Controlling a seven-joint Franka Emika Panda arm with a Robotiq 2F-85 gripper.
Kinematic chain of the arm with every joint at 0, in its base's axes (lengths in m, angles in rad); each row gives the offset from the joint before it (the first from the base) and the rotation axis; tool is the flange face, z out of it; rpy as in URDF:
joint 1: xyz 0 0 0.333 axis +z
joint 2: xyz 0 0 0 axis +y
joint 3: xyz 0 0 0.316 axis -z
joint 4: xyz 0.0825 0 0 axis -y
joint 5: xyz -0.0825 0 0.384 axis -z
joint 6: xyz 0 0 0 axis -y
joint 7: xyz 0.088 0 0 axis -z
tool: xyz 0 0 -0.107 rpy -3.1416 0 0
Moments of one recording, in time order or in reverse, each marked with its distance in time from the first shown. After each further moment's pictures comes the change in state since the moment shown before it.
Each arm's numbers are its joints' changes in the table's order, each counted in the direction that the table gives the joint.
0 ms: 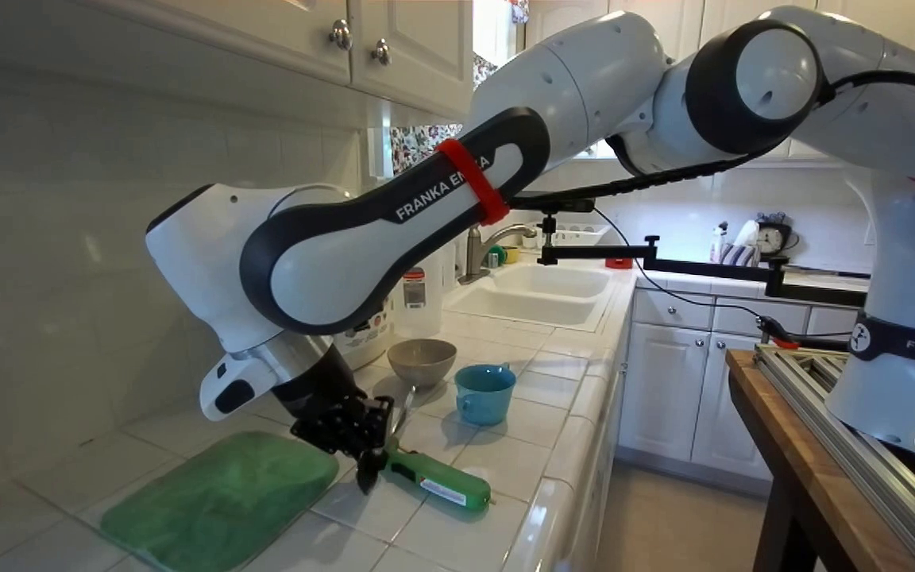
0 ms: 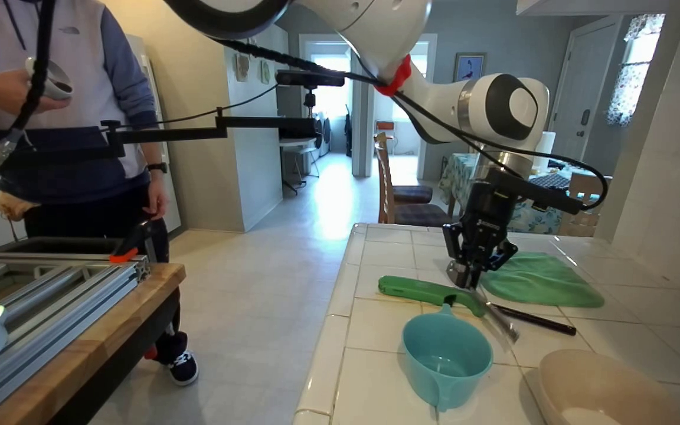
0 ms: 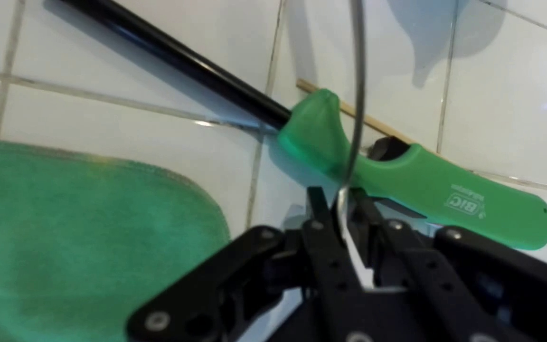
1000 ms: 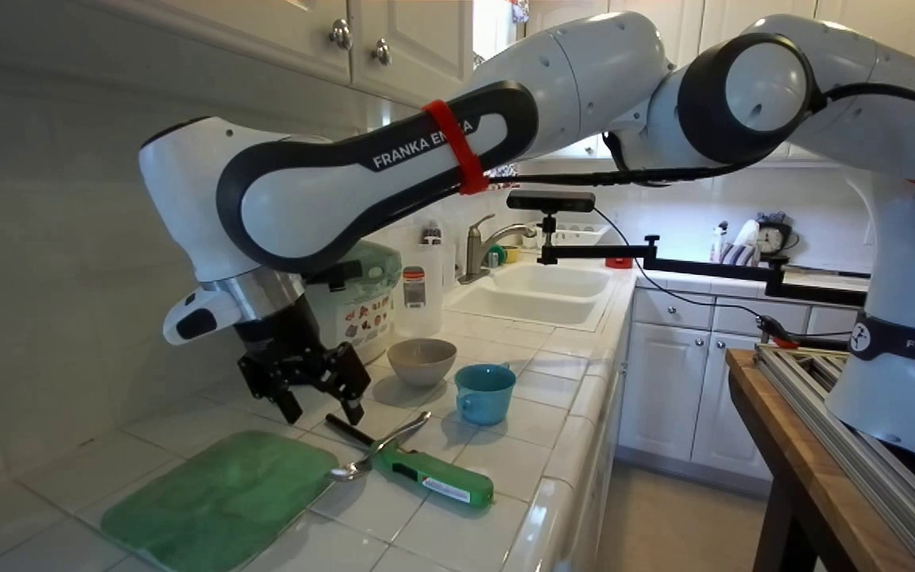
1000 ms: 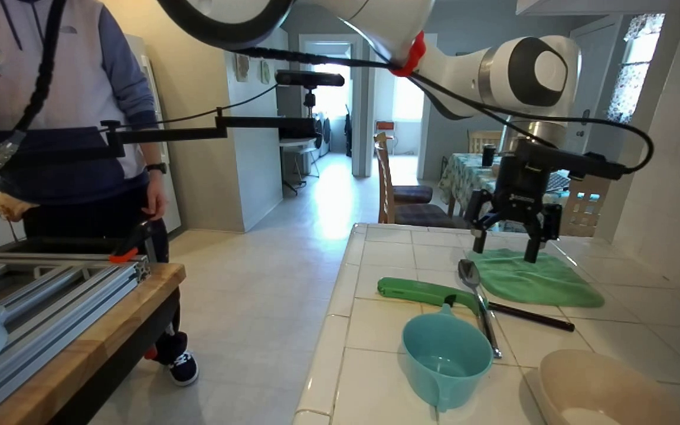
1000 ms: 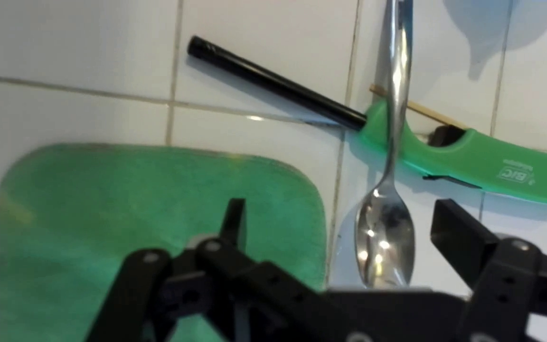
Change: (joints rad) arm -0.018 0.024 0.005 0.165 -0.024 0.025 0.003
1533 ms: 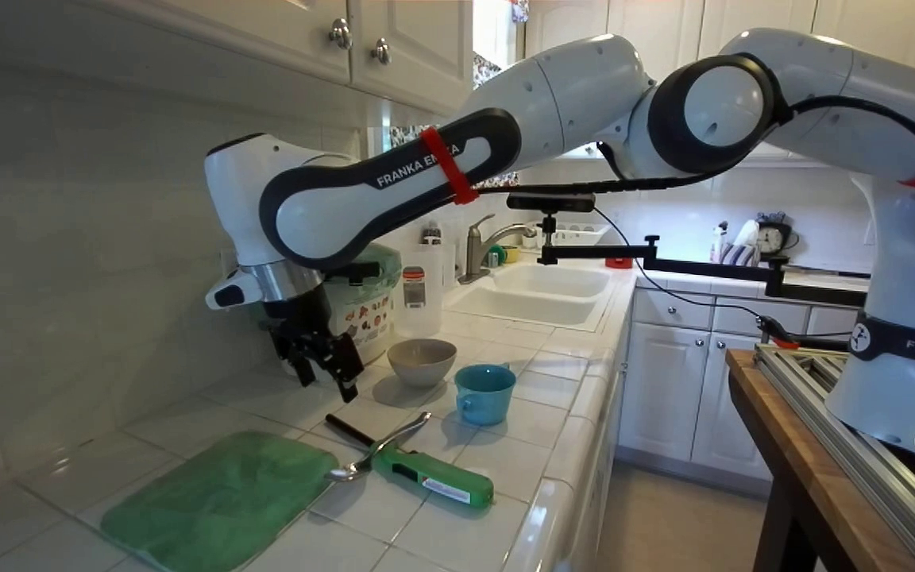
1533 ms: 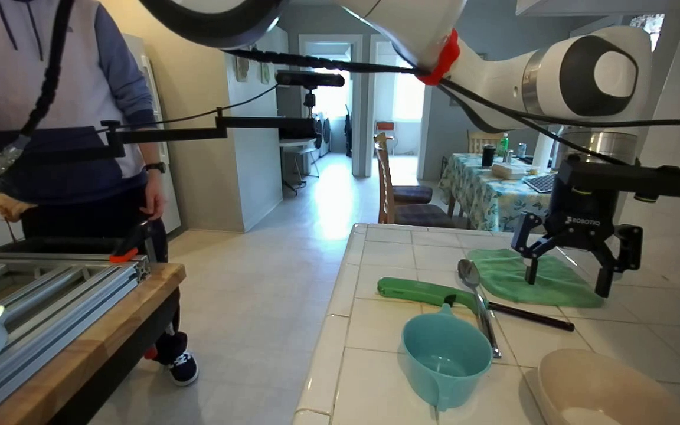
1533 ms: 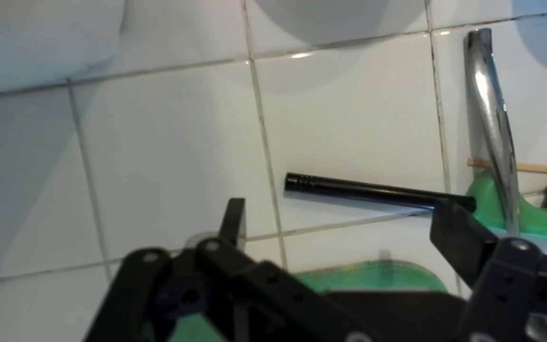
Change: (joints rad) arm -0.101 0.017 0.035 0.002 0.000 0.122 0.188
